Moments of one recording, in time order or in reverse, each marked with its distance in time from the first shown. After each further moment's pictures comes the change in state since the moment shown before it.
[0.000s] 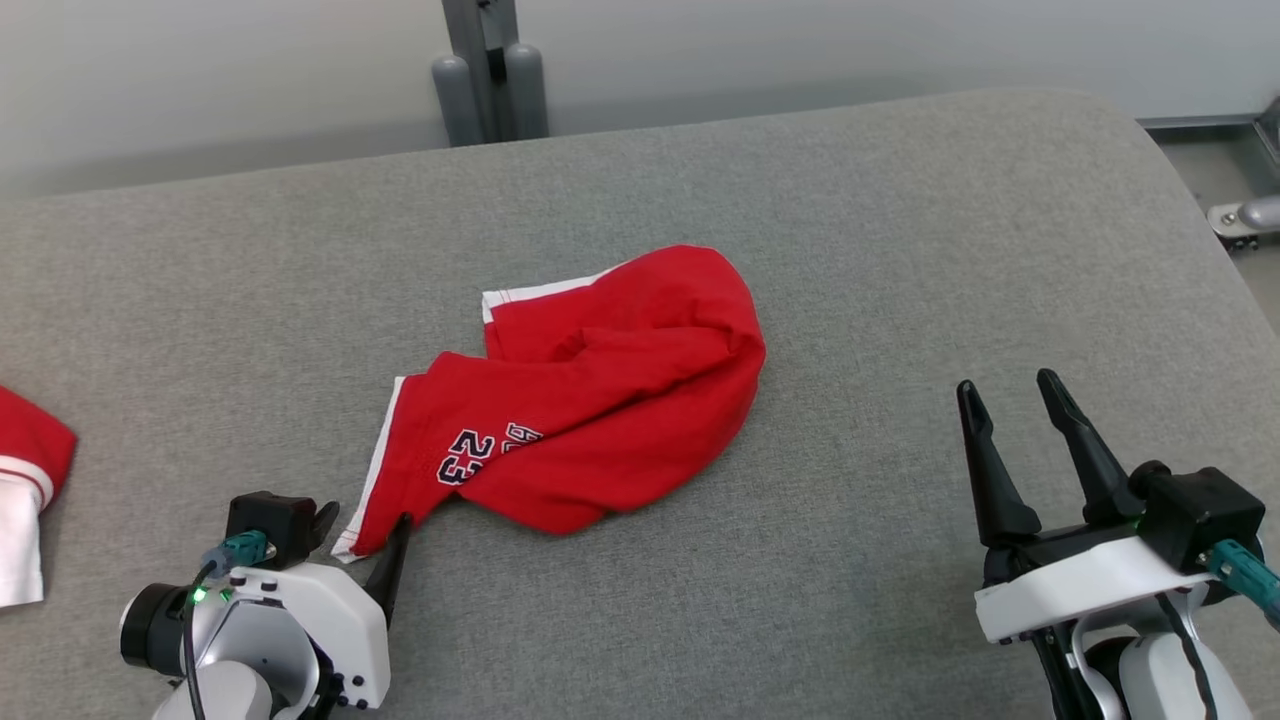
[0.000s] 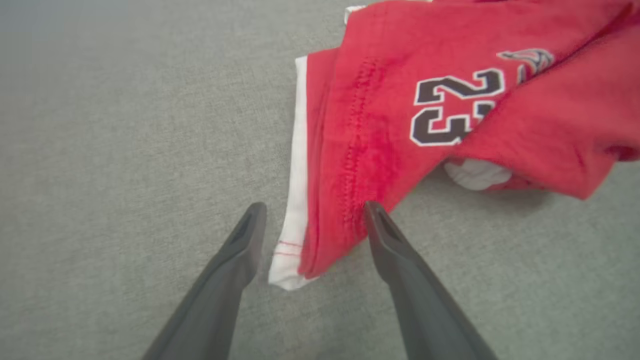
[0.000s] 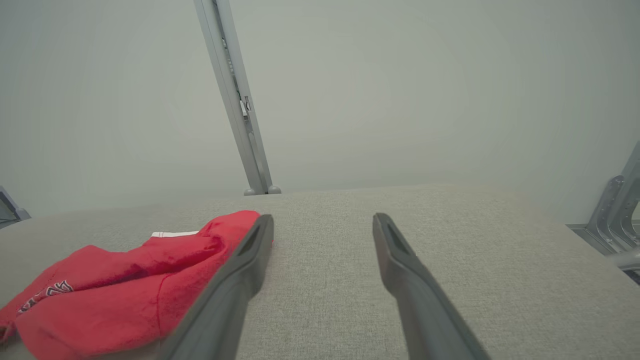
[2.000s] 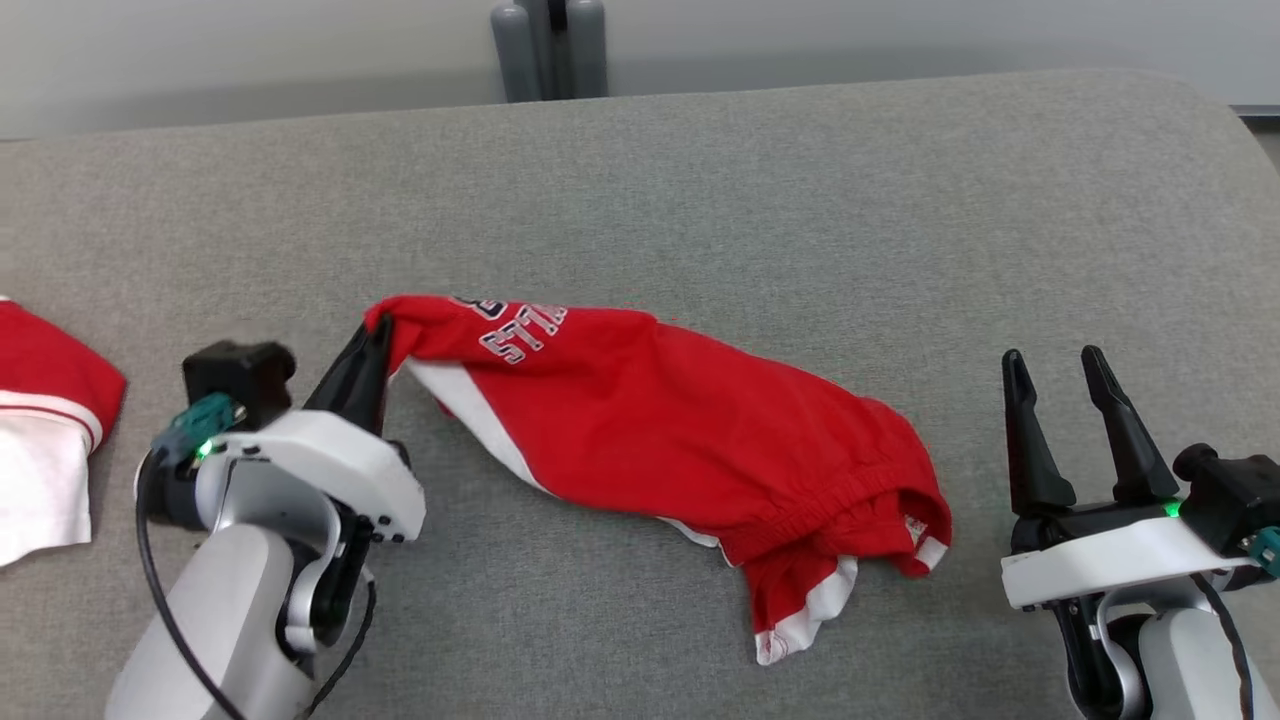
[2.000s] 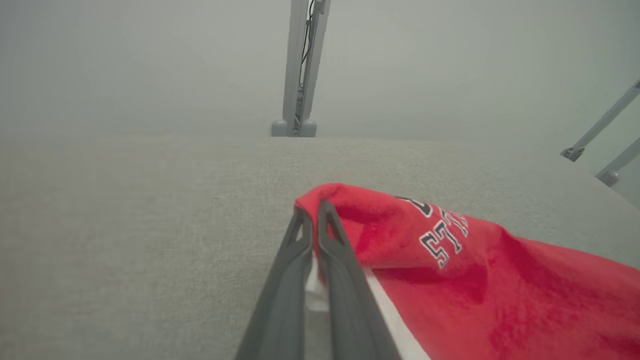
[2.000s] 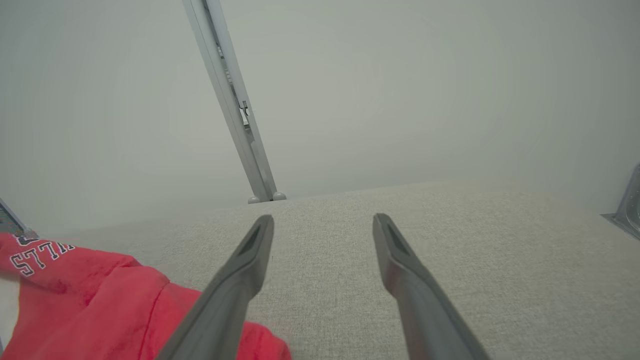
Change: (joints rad) left arm -0.209 -0.122 0.081 -0.033 -0.045 0.024 -0.081; right arm -0.052 0.000 -0.053 0.074 0.054 0.000 -0.076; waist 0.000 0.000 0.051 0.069
